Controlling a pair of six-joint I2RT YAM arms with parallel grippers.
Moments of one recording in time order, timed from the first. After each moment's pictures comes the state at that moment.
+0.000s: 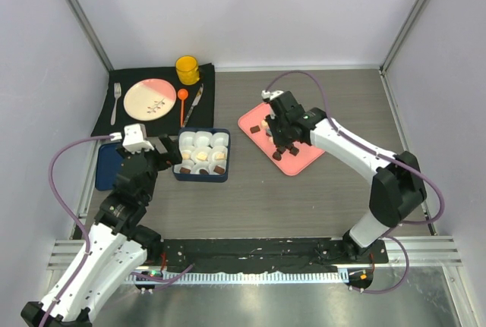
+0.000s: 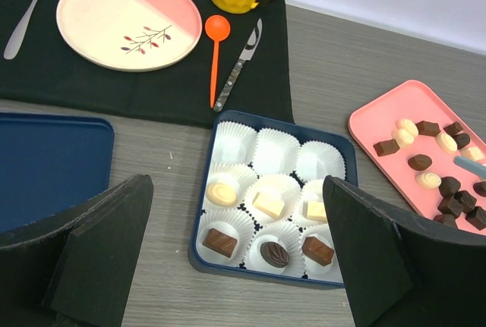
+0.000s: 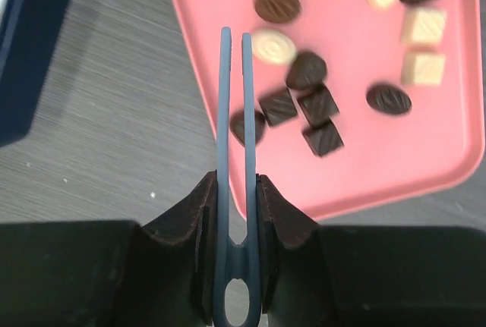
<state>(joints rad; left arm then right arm) -0.44 0.53 0.57 -0.25 -0.45 -0.33 0.64 1.62 1.32 -0.62 0.15 0.15</state>
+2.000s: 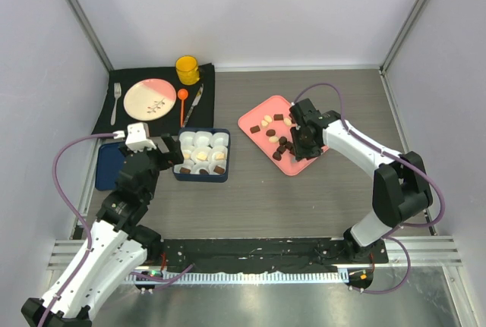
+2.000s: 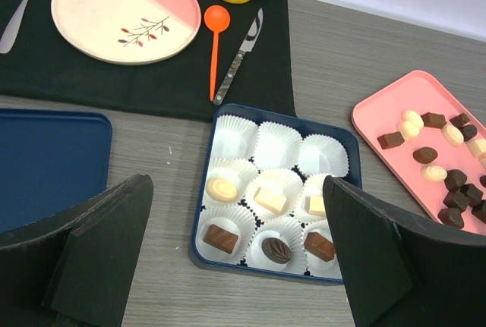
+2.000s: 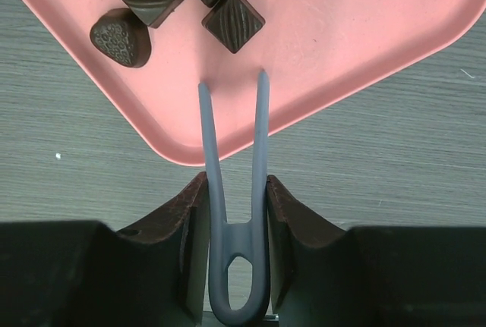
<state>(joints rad) -0.44 0.56 0.57 -0.24 -0.44 -0.33 0.46 1.58 1.16 -0.81 0.13 0.29</state>
